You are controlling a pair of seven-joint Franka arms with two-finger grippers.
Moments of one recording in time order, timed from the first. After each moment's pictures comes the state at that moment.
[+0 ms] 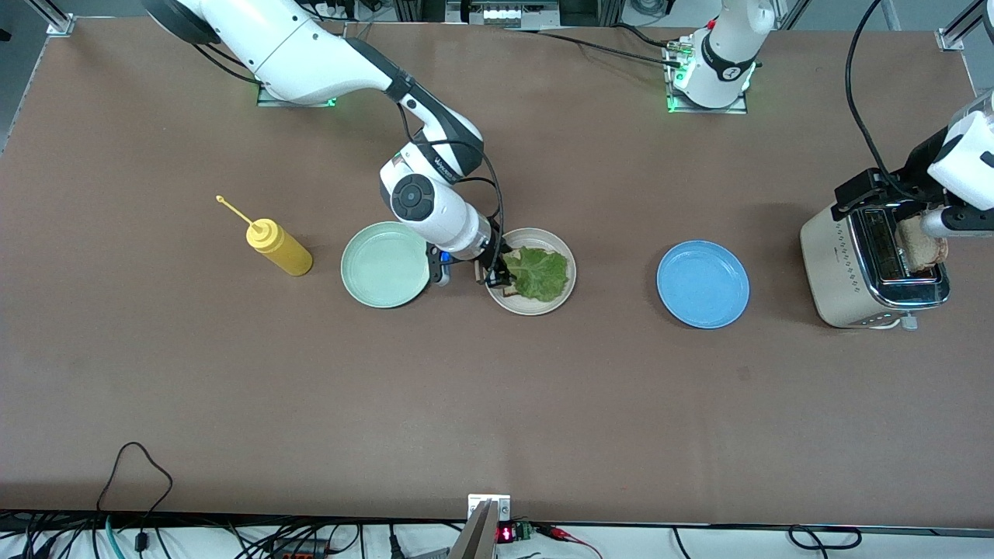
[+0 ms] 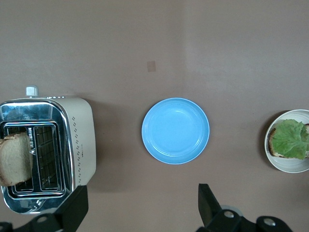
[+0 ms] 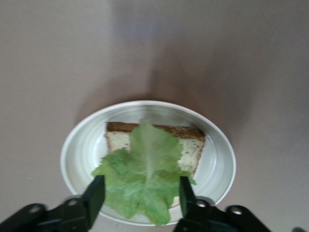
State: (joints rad) left arm 0.02 0.02 -0.01 -1.65 -0.03 1.65 -0.04; right arm 0.38 0.76 0.42 -1.59 0.07 2.54 2.01
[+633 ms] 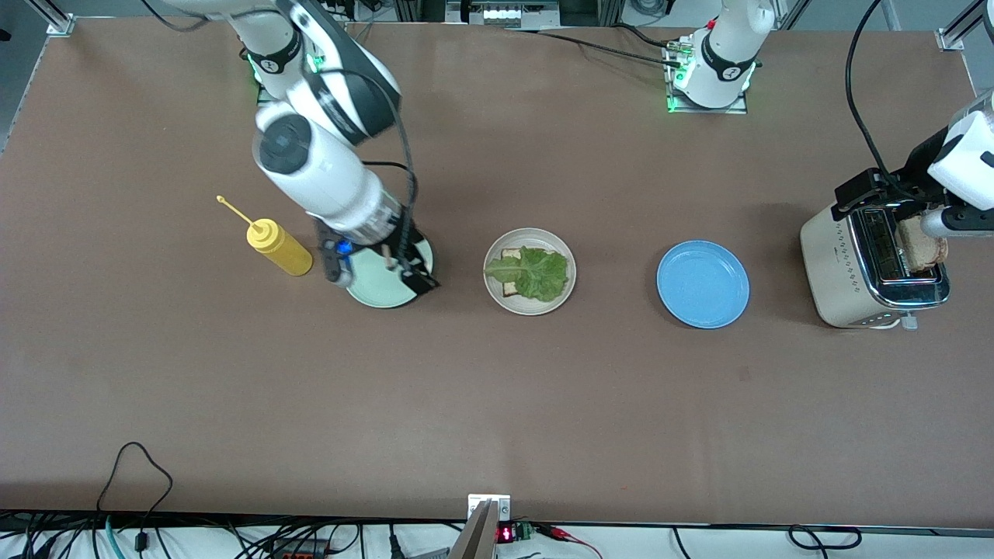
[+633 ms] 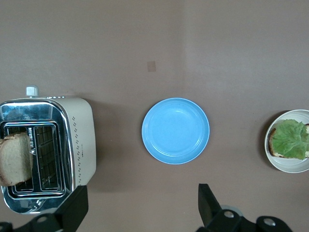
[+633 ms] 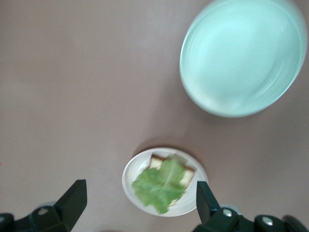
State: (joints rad) left arm 0.02 0.02 -0.01 -1.65 -0.03 1.65 -0.04; right arm 0.15 0.34 0.41 -1.67 0.07 2.17 1.64
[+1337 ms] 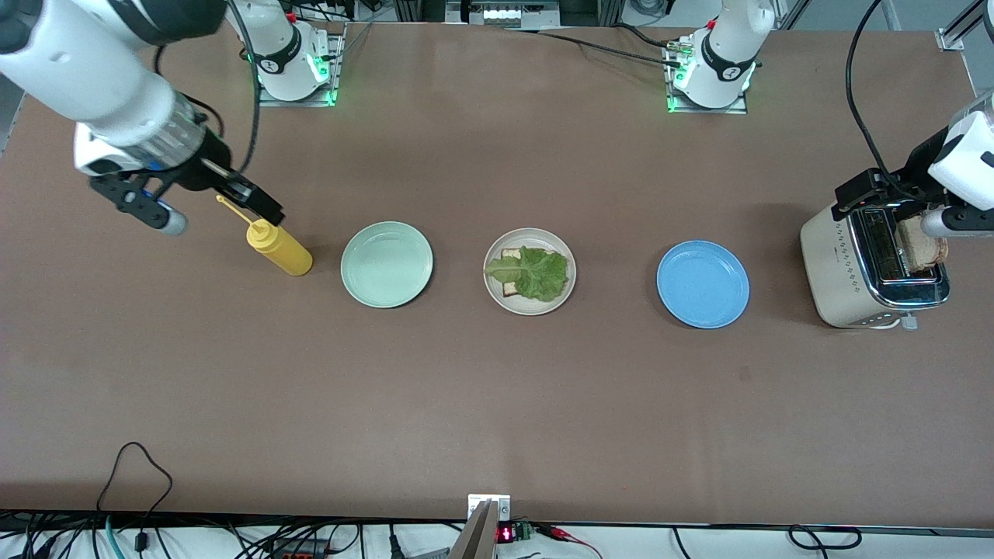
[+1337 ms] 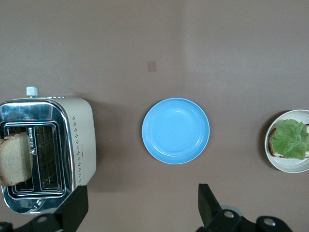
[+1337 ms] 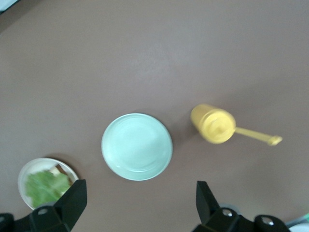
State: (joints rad) left arm 0.02 0.02 -0.01 -1.65 -0.03 1.65 -0.04; right arm -0.12 0.01 0.38 -1.73 0.07 1.77 0.70
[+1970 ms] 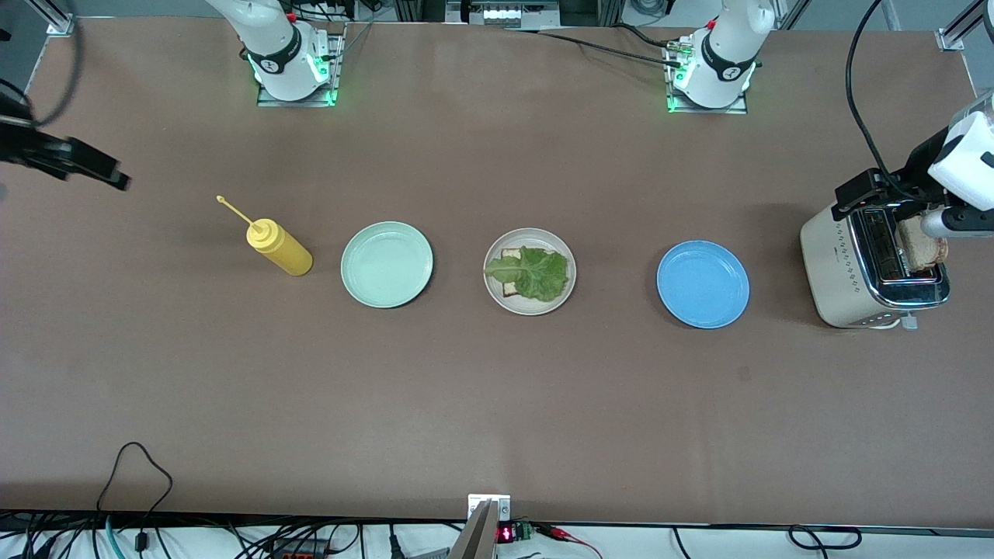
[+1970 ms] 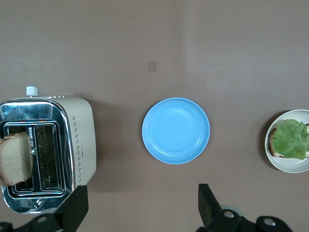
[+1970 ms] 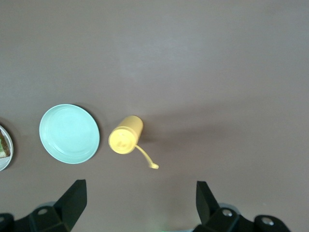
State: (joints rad) left arm 0.02 0.02 -0.01 -1.65 -0.03 1.65 -0.04; right arm -0.02 -0.01 -0.08 -1.58 0.07 1.51 0.10
